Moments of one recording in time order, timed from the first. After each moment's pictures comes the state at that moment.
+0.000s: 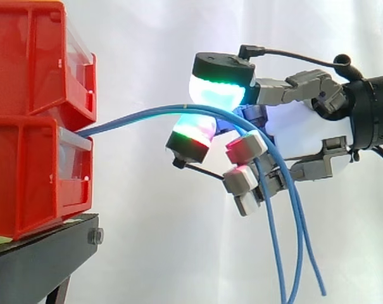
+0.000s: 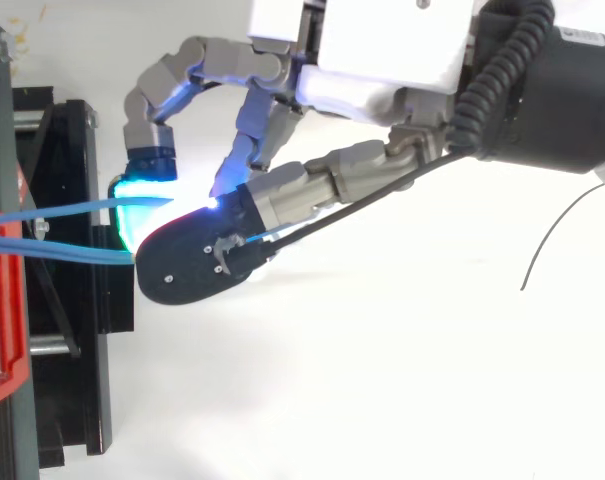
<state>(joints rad) 0.08 -2.28 -1.00 -3.15 -1.32 -0.11</state>
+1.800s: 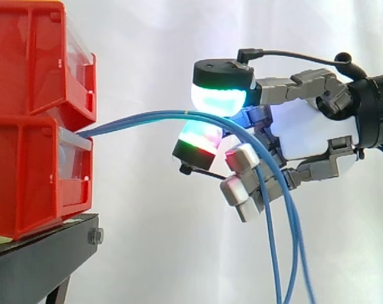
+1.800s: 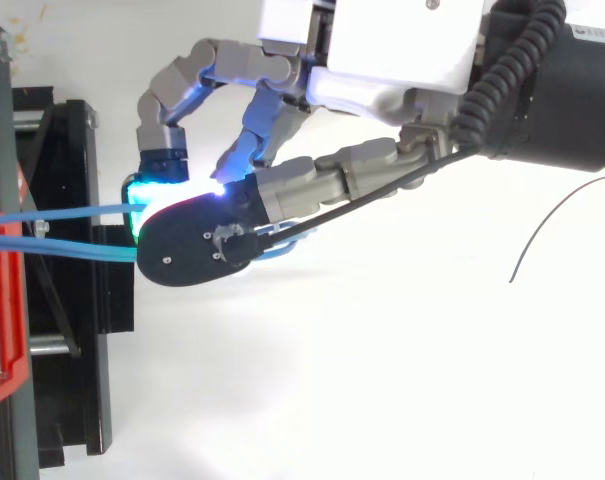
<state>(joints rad) 0.08 -2.27 -1.00 -3.18 -1.32 -0.13</state>
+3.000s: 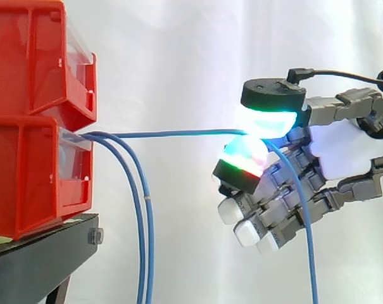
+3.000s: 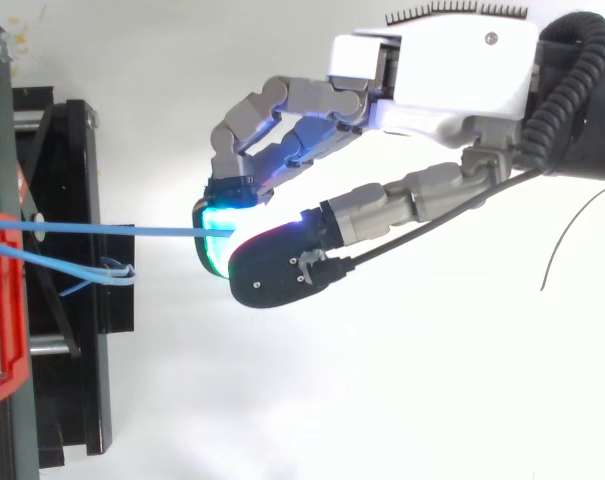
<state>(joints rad) 0.08 -2.19 -1.18 -3.12 -1.34 -0.13</state>
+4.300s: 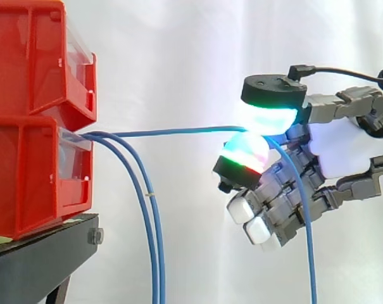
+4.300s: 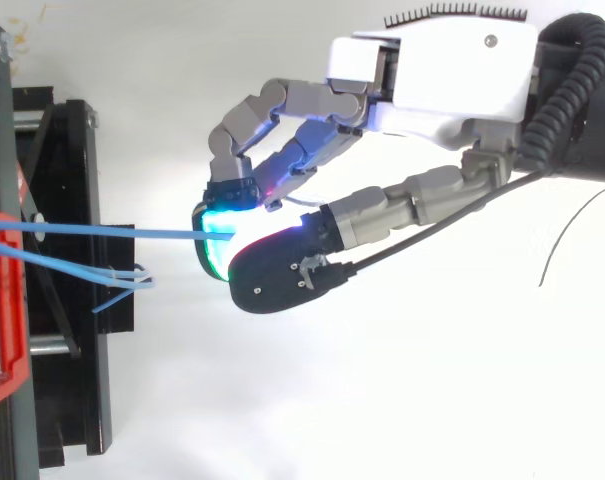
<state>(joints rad) 0.08 -2.19 -1.18 -3.11 -1.35 -0.14</state>
